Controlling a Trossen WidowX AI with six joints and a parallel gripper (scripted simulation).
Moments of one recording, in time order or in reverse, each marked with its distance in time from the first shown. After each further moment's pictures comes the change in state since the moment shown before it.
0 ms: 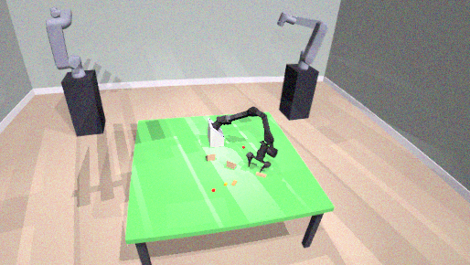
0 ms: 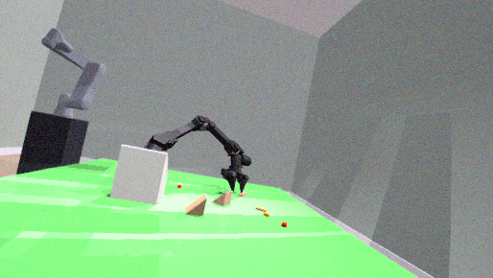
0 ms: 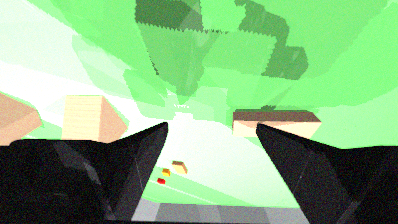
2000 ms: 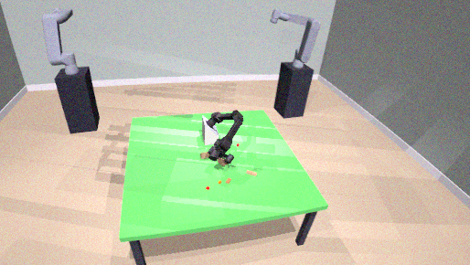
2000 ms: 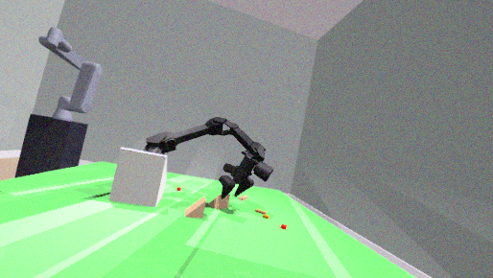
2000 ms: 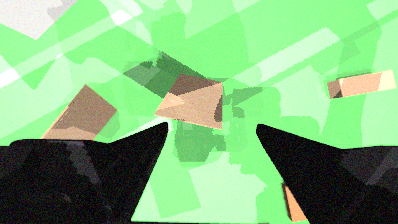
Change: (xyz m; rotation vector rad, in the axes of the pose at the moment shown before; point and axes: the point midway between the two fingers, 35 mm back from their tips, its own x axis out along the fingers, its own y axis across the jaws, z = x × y) arm 0.037 0.185 -0.088 0.059 -0.767 -0.148
